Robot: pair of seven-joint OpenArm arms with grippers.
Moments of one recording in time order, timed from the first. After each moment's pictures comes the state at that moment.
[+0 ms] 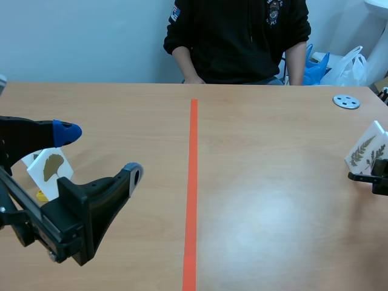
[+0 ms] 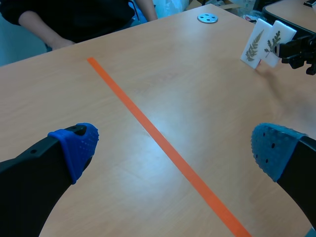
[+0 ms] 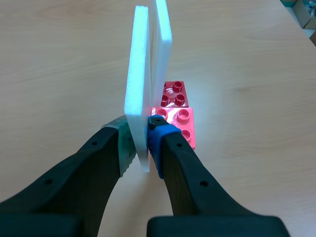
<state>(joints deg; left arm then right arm) 41.3 -24.9 -2.9 126.2 -18.7 -24.4 5.4 0.8 22.2 13.7 53.5 15.3 14.4 8.7</state>
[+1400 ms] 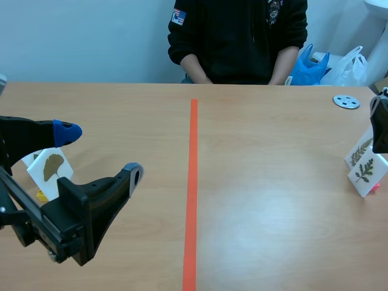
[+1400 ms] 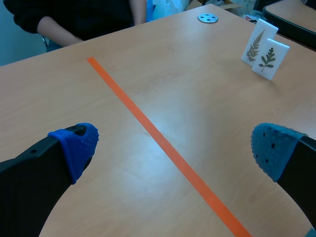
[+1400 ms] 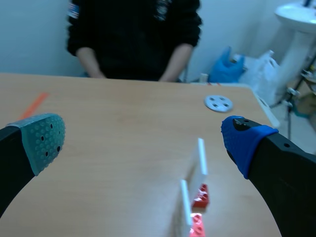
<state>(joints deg) 41.3 -24.9 -2.9 126.2 -18.7 -24.4 5.4 -21.6 24.2 21.1 92.8 22.7 19.5 12.7</state>
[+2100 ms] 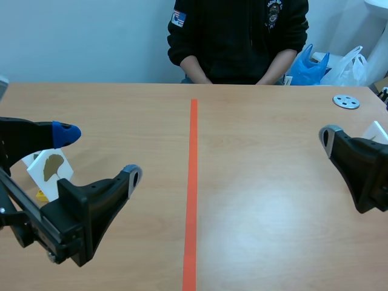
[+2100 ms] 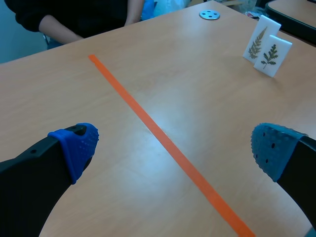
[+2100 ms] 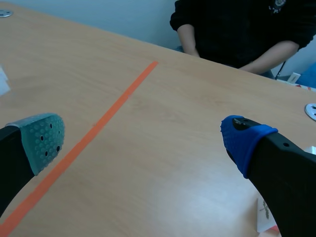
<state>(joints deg) 41.3 -25.8 -2.9 126.2 -18.7 -24.0 5.8 -43.5 26.2 21.3 118.4 25.0 28.4 5.0</state>
